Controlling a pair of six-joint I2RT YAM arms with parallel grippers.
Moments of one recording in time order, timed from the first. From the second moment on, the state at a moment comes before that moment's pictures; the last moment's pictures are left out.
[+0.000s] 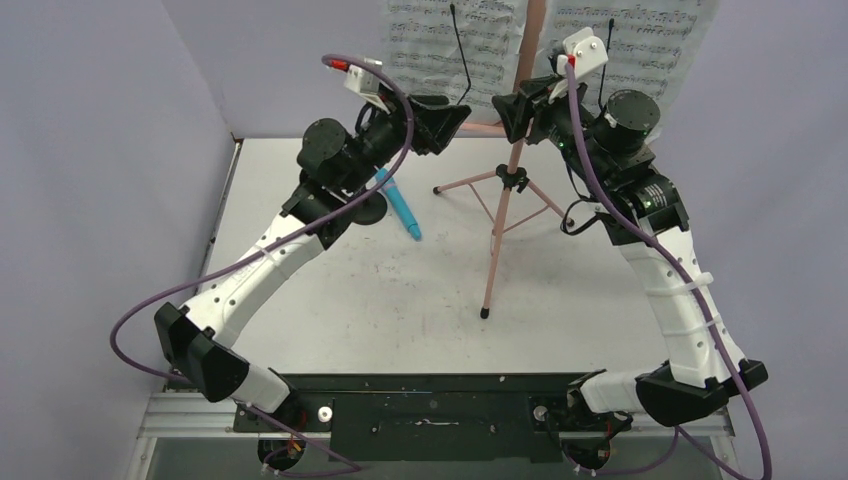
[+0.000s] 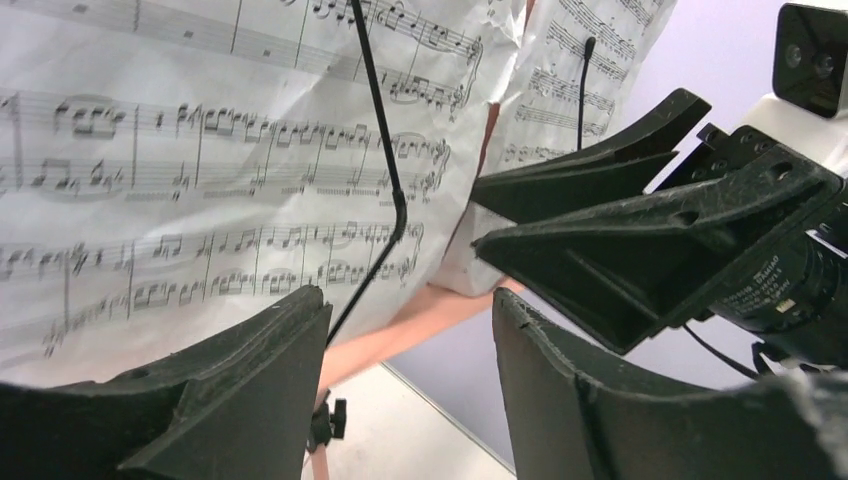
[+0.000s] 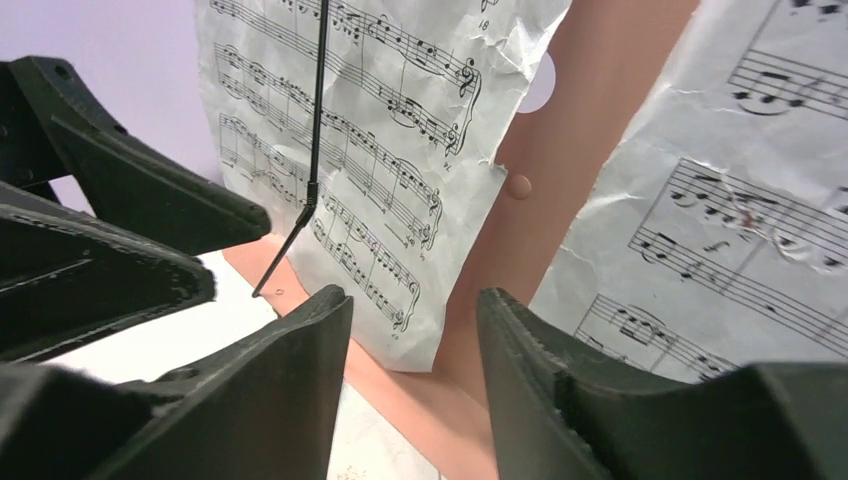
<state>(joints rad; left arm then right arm) -0.68 1.52 1.61 0.30 0.18 -0.55 0.45 1.35 1.83 -0.39 -0.14 -0.11</state>
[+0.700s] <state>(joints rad) -0.67 1.01 0.91 0.43 0.03 -0.62 0.45 1.02 1.35 -0.22 -0.35 0.07</state>
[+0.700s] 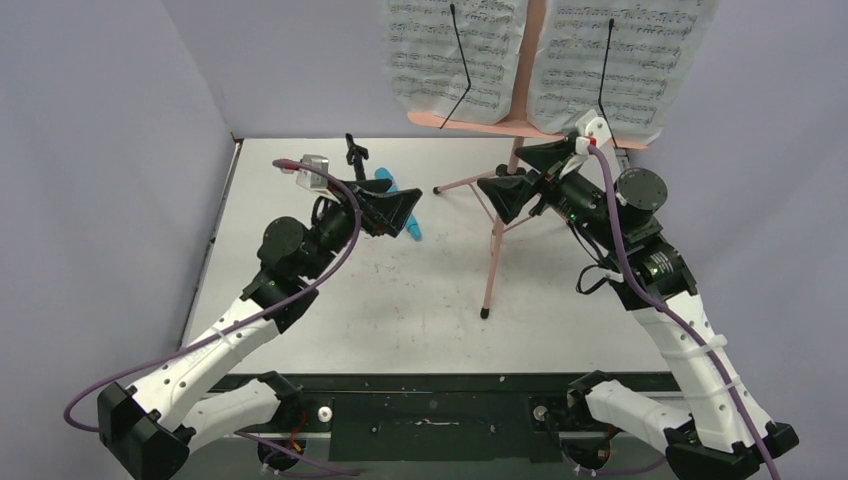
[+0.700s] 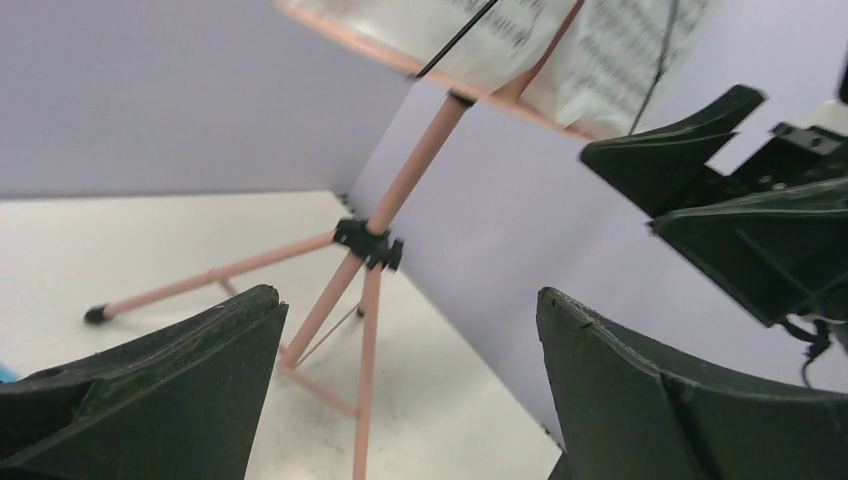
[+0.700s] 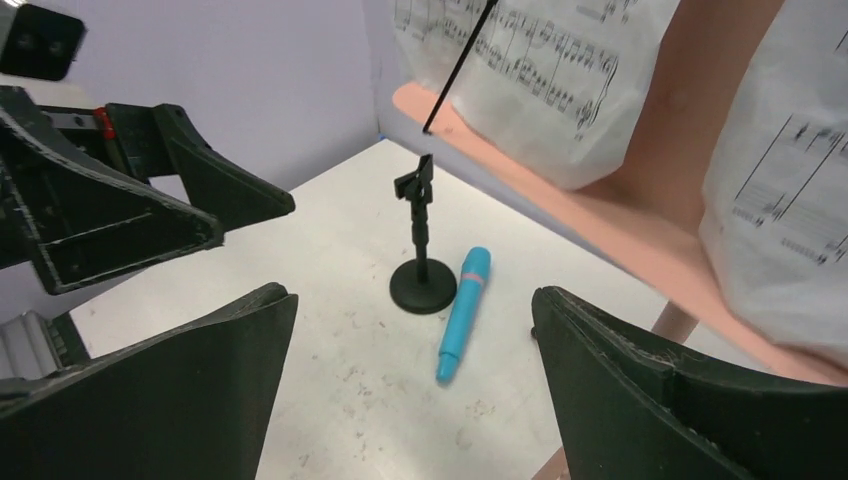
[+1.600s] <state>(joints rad) -0.41 1.13 0.78 0.18 -0.10 -0.53 0.45 0.81 0.73 -0.16 -0.37 0.29</state>
